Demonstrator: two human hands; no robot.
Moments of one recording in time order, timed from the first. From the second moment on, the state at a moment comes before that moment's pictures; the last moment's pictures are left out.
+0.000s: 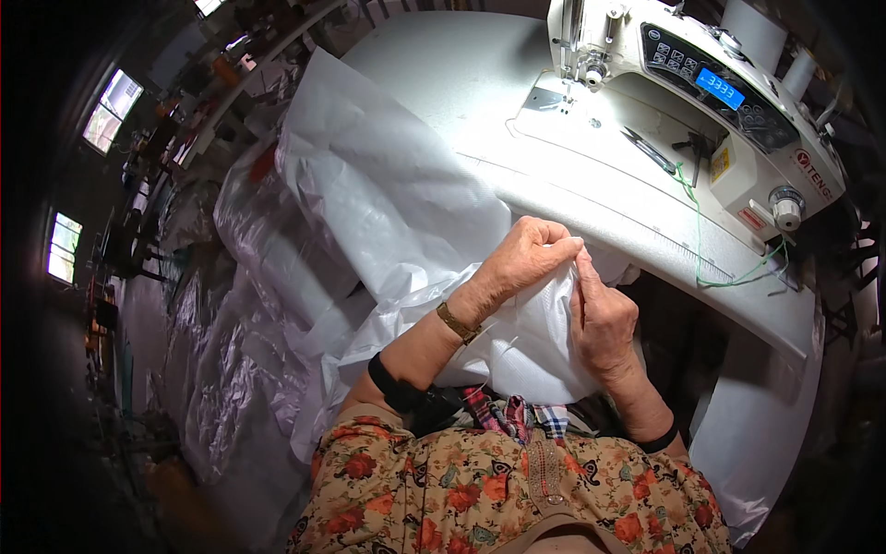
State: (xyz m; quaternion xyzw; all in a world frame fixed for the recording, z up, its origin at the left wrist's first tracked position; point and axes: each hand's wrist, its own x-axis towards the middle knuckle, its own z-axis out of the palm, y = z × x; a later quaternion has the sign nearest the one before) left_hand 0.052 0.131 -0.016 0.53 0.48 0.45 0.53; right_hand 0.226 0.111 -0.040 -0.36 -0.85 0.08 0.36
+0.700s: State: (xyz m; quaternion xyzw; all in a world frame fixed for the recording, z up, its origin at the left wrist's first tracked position) left_hand 0.023 0.153 0.041 0.68 0.47 0.36 0.43; right_hand 0.208 0.146 -0.002 -0.31 -0.64 0.50 0.48
